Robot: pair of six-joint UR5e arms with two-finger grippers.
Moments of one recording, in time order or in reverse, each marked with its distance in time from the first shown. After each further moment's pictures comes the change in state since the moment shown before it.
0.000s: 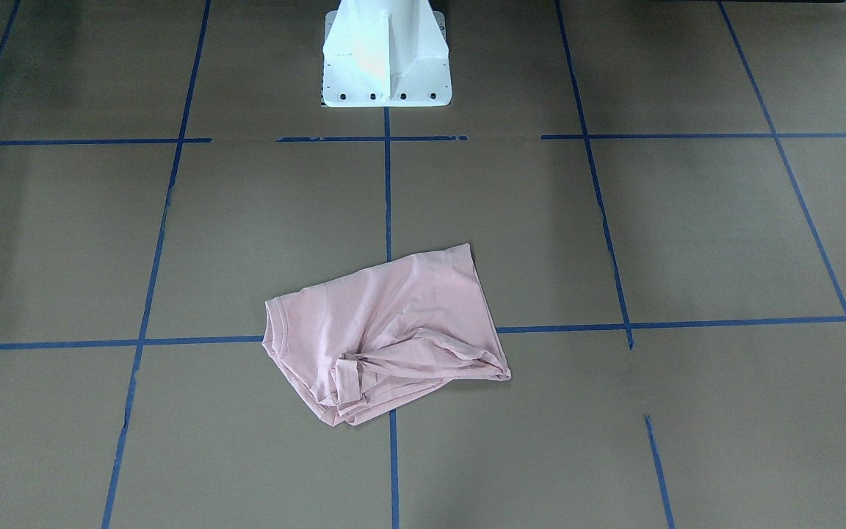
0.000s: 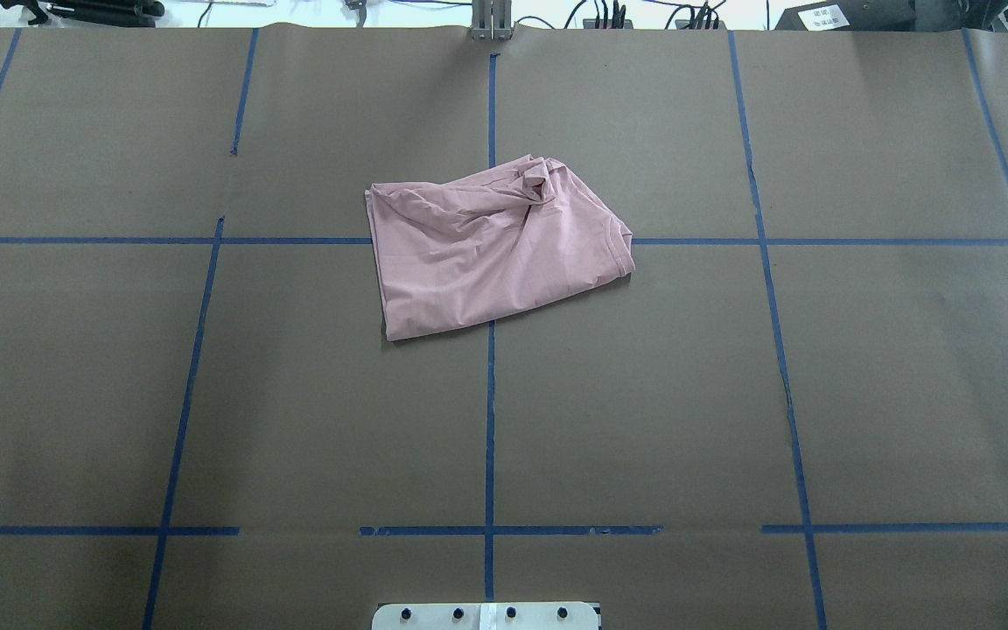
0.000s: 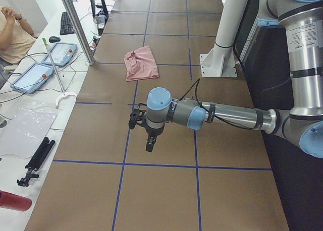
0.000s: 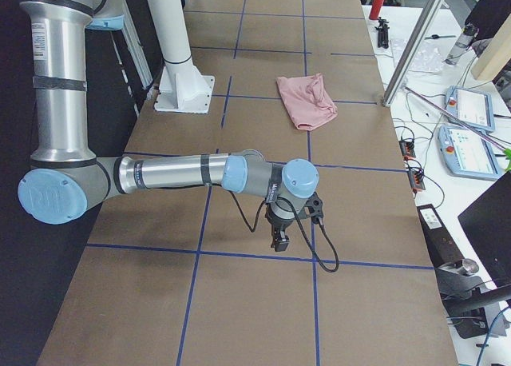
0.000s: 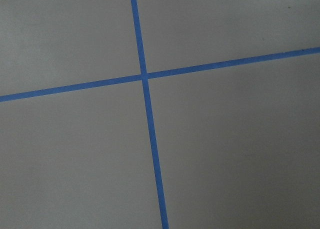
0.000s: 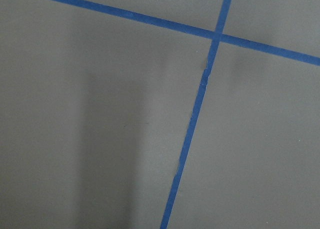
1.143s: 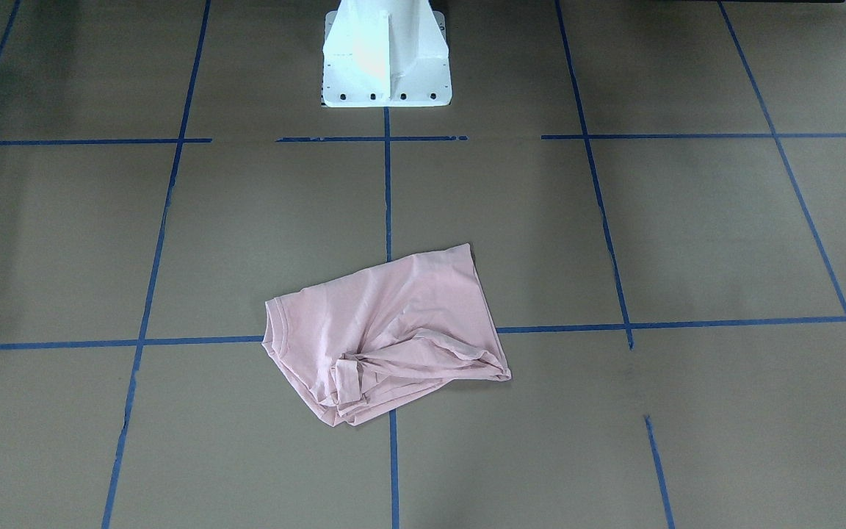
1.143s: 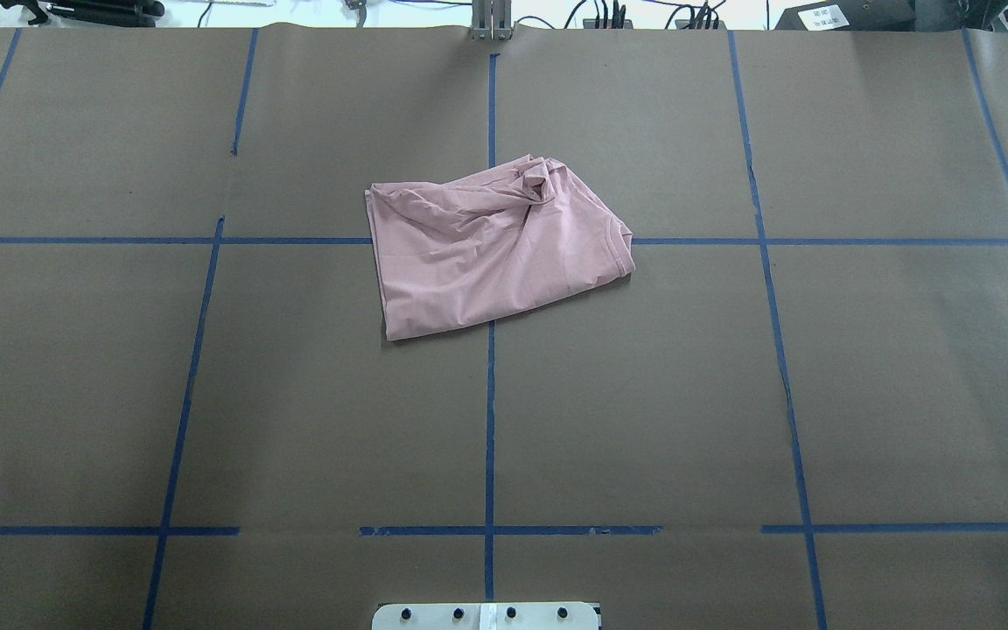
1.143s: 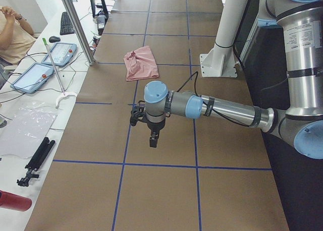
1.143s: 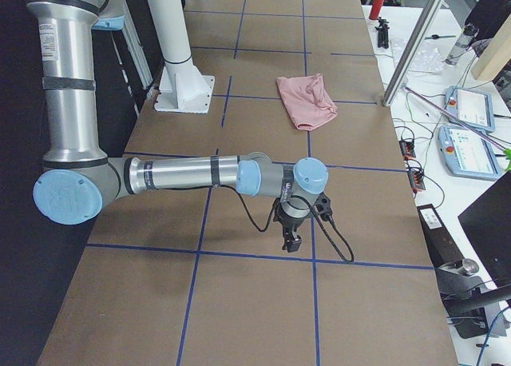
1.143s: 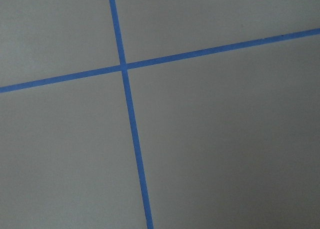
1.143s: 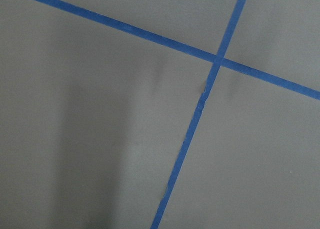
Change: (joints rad) left arm 0.020 -0.033 -0.027 0.260 0.004 0.040; right arm -0.052 0.043 -0.111 0.105 -0.058 0.028
